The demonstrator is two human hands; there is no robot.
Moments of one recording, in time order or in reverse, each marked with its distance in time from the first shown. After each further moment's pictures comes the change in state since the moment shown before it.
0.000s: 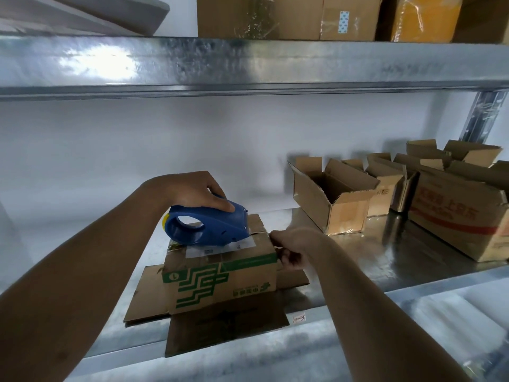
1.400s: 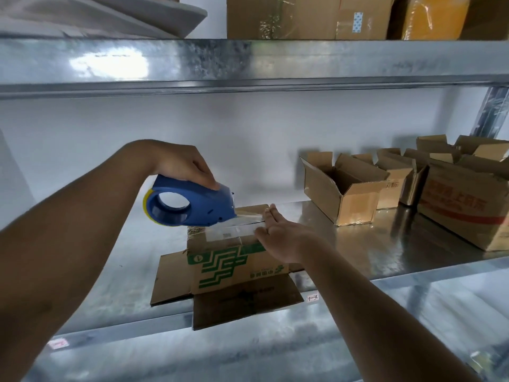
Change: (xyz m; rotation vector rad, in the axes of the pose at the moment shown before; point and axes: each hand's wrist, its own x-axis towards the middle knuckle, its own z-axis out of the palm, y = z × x) left_hand -0.062 -0.018 -0.055 0.033 -0.053 -0.062; right_hand -0.029 0.008 0.055 -1.127 0.194 -0.532
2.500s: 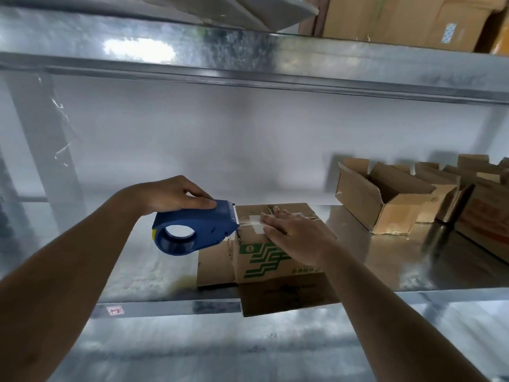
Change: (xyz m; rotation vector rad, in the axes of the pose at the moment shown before) left_hand -0.070 -0.124 0.073 -0.452 0.130 -0.040; right_hand -0.003 -0.064 0.008 -0.100 0.090 -0.144
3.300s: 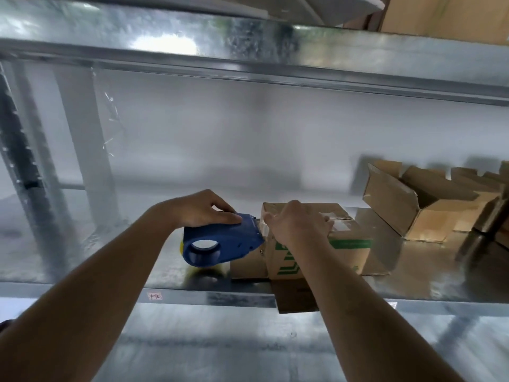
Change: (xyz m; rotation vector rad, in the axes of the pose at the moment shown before) left_hand -0.013 -0.041 0.021 0.096 0.025 -0.037; right_hand 0.042 -0.097 0.006 0.159 0.164 0.496
